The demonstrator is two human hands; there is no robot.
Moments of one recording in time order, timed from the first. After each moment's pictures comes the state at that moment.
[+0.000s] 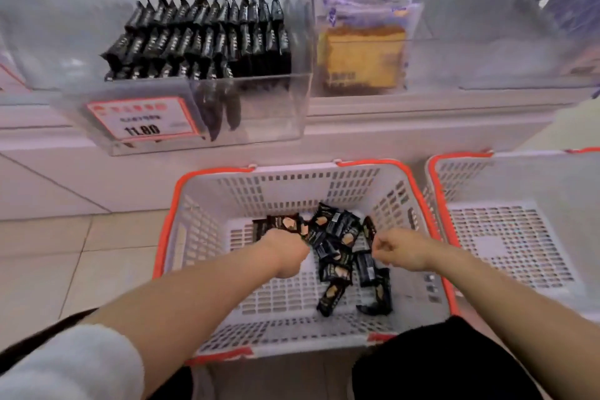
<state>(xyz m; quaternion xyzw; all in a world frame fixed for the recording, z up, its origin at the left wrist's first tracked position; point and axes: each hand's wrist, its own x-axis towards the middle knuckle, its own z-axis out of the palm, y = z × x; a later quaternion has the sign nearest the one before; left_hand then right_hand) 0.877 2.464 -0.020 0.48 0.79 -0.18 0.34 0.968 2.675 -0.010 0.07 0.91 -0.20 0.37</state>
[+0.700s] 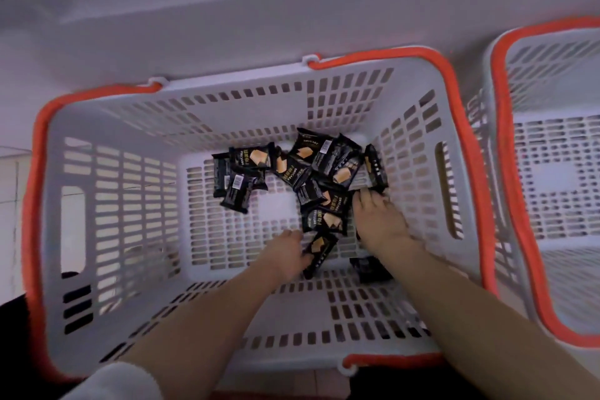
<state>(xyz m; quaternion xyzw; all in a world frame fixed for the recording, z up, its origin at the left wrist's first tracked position) 0.942 2.495 -0.221 0.19 0.83 0.04 0.52 0.978 2.675 -0.218 0.04 0.93 -0.01 0.38</state>
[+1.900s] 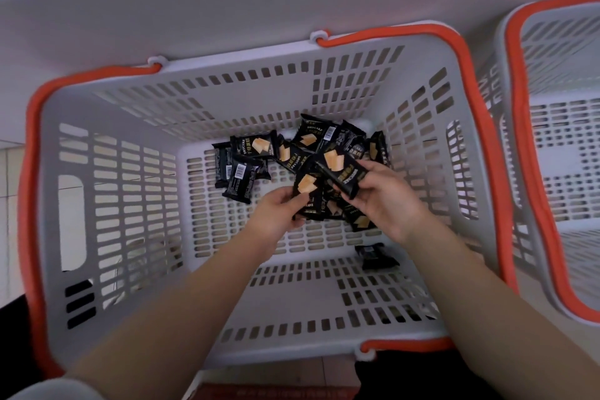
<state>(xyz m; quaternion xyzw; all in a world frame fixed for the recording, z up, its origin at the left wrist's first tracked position) 0.909 2.496 -0.187 -0.19 0.68 0.53 0.47 0.961 2.666 -0.157 0.43 0.34 -0.83 0.12</state>
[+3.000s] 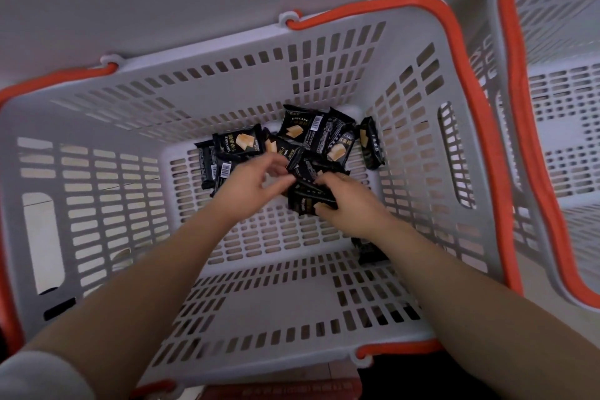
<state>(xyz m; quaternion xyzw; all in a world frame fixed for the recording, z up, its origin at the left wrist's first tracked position) 0.858 2.485 -0.194 0.26 0.85 0.27 0.36 0.968 2.650 -0.202 0.12 0.88 -0.38 0.26</state>
